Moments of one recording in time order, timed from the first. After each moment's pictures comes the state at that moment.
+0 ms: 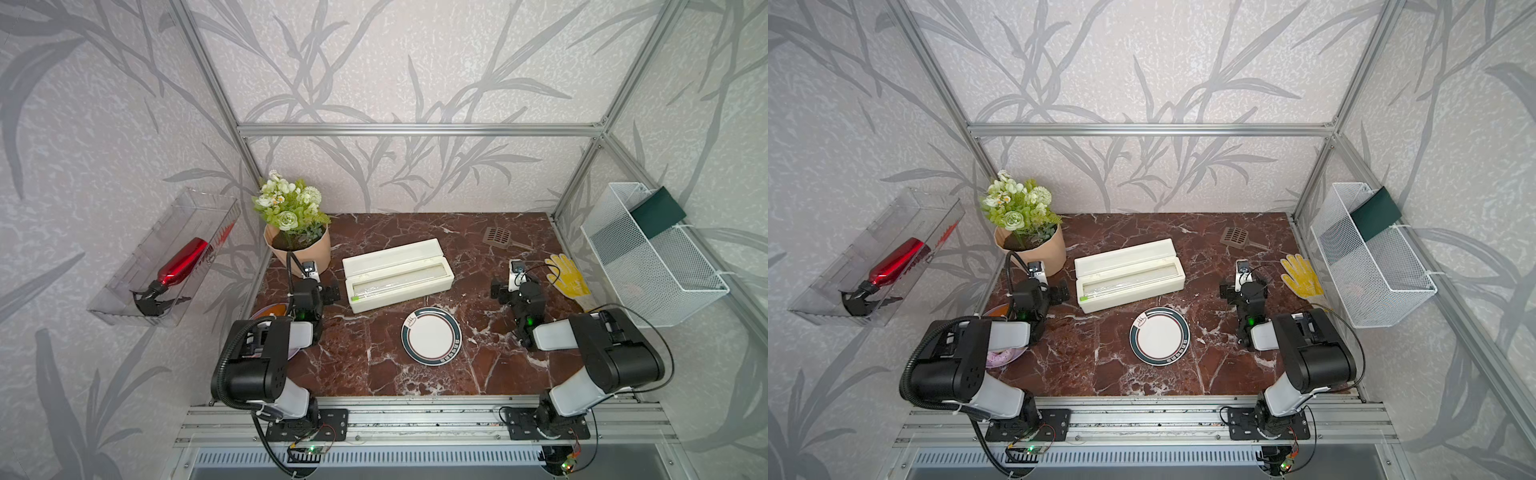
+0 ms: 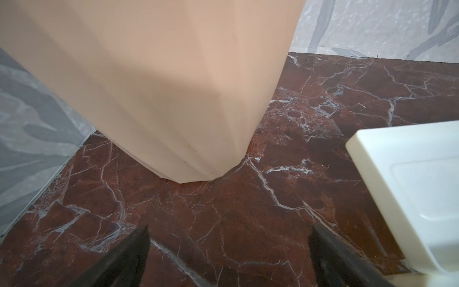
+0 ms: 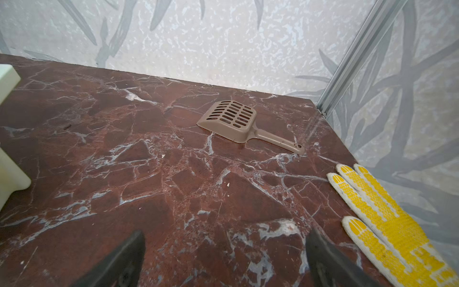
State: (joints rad) left arm 0.03 1.53 0.40 0.70 -0.15 -0.05; right arm 0.15 1.60 0.36 0.96 0.23 -0.08
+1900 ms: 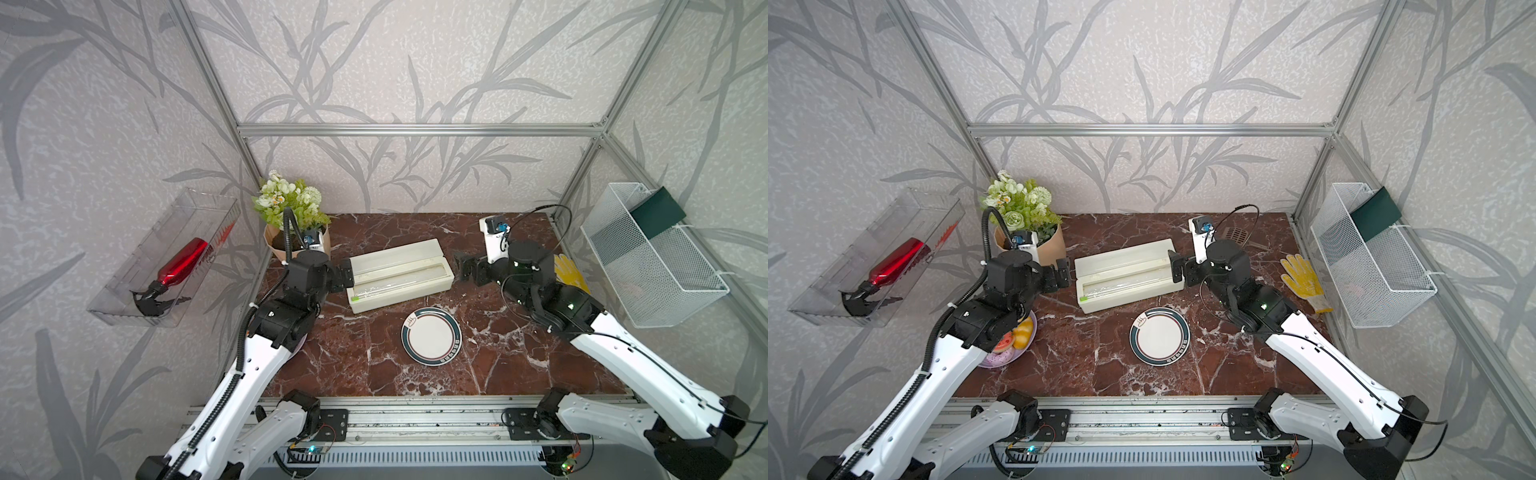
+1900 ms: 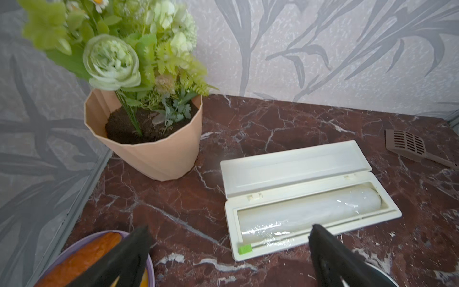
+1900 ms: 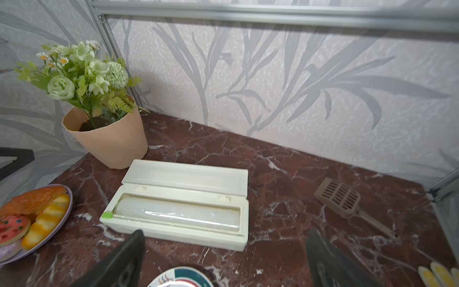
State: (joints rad) left arm -0.36 0.96 1.05 -0.69 -0.30 -0.32; right arm 0.66 1.11 1.20 -0.49 0.20 0.21
